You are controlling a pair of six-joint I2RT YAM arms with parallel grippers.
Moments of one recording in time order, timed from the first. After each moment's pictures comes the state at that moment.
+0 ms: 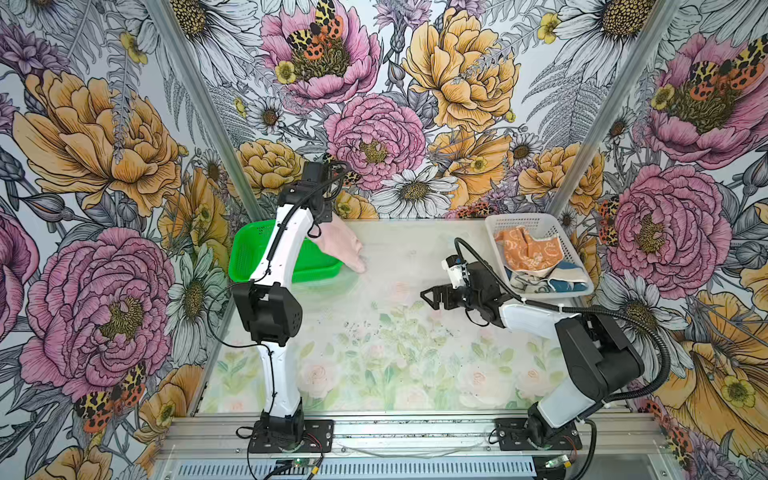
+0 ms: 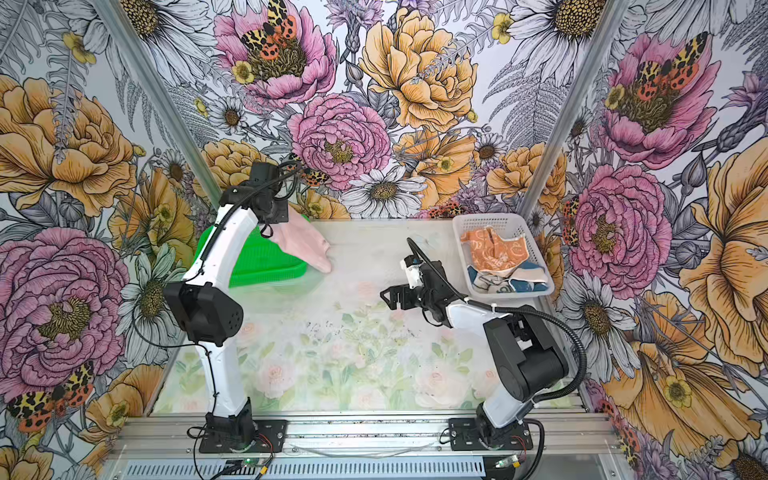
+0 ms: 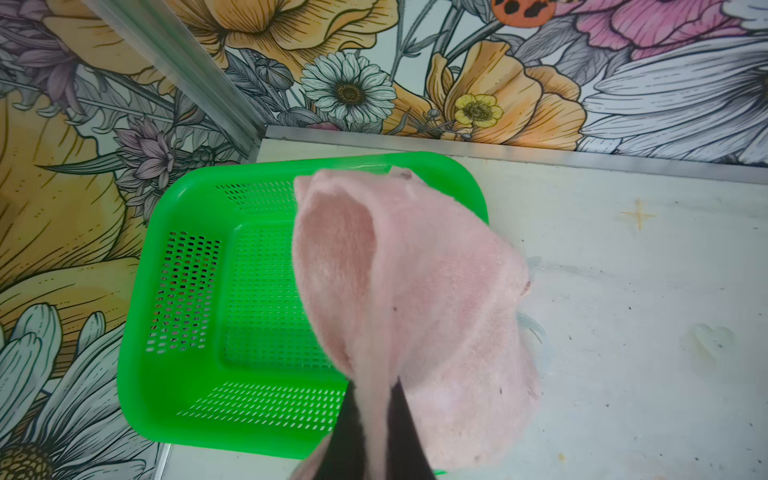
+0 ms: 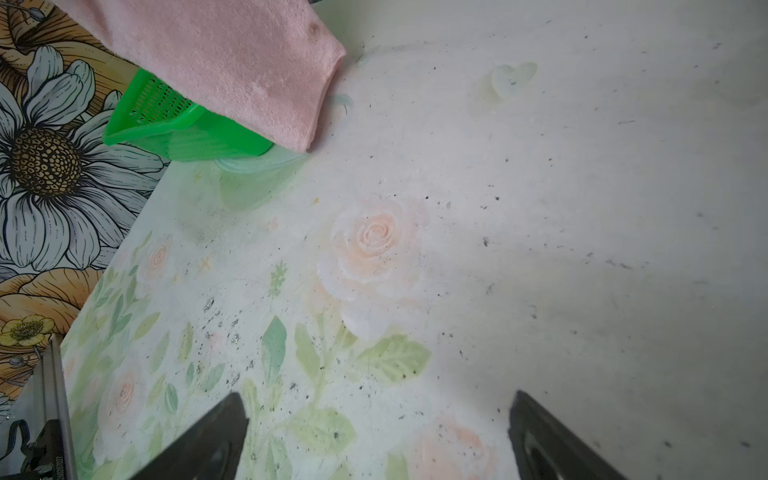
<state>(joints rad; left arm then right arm) -0.13 2.05 2.26 -1.08 -0.36 -0.16 0.39 1.63 0.80 0.16 -0.45 0.29</state>
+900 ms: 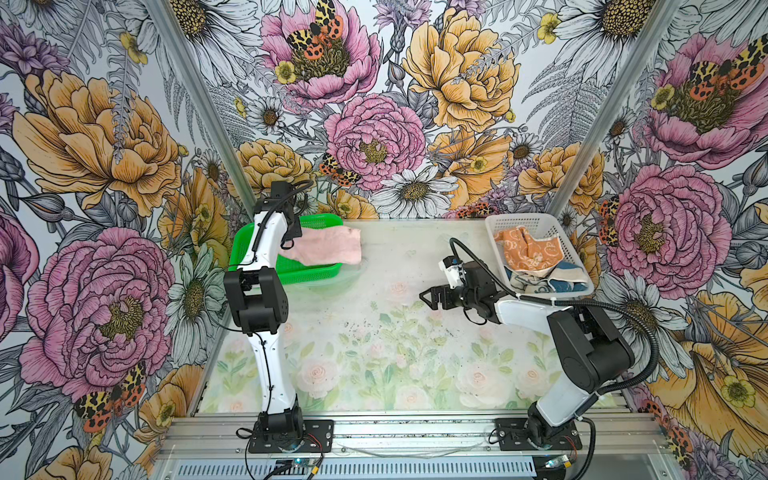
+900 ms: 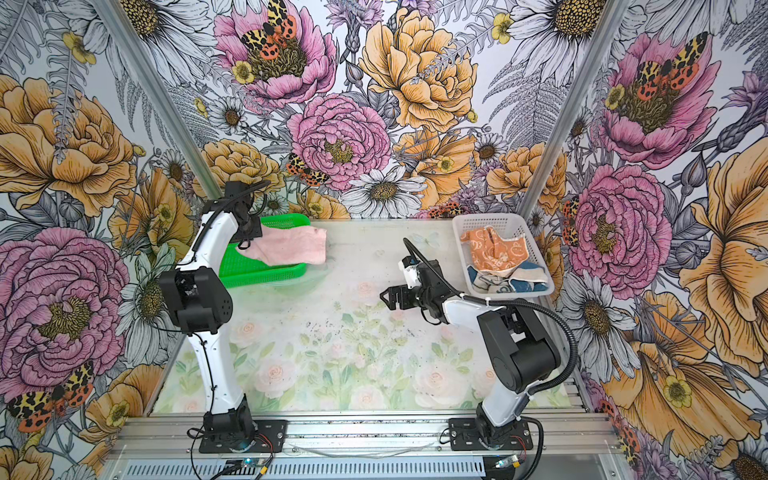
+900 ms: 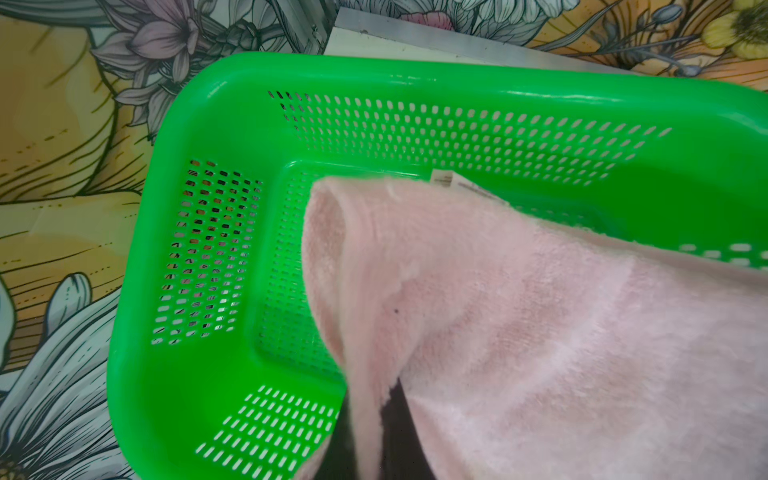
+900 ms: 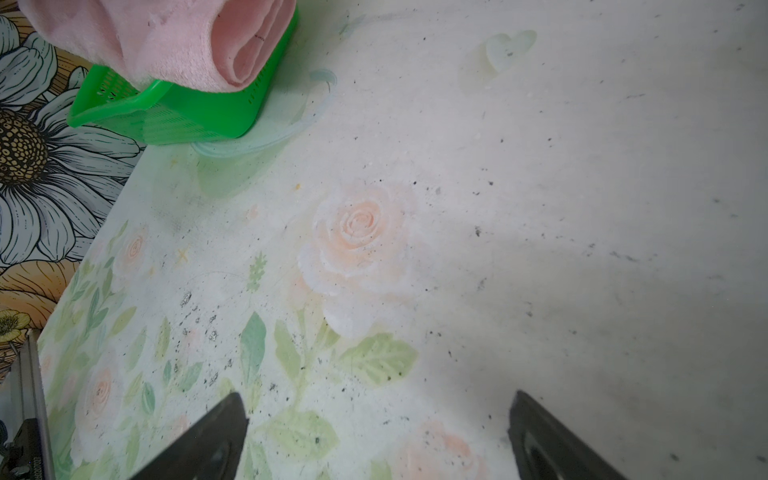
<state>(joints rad) 0.09 2.20 2.14 -0.99 -0.30 -0.16 0.39 1.68 0.84 0.12 -0.44 0.27</state>
